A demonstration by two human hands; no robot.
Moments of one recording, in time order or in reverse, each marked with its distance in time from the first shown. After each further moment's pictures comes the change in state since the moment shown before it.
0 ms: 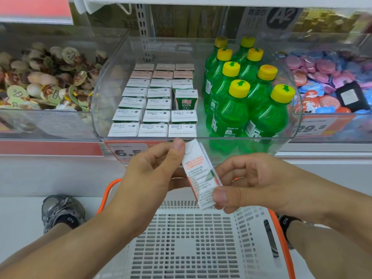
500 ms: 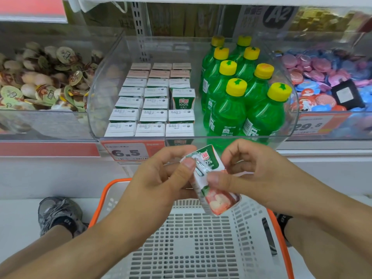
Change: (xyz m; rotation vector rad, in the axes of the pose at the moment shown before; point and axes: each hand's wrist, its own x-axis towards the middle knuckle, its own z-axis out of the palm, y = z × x) left_hand -0.008 -0.006 0.002 -0.001 -0.136 -0.024; right_hand 0.002 0.001 0.010 -0.098 0.323 -0.144
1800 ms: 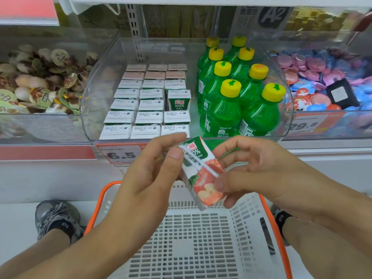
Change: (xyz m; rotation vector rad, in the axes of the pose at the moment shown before) left_hand -0.003 0.000 0.001 0.253 0.134 0.285; right_hand -0.002 -0.010 -0.009 0.250 -0.081 0.102
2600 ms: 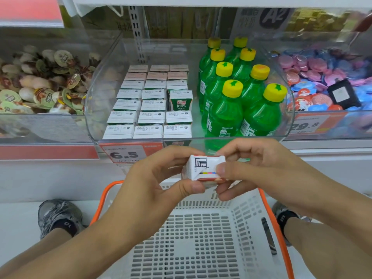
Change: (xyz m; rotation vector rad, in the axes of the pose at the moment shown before) left_hand 0.005 0.001 -0.012 0.138 -0.232 0.145; right_hand 0.002 0.000 0.001 -0.027 0.034 -0.081
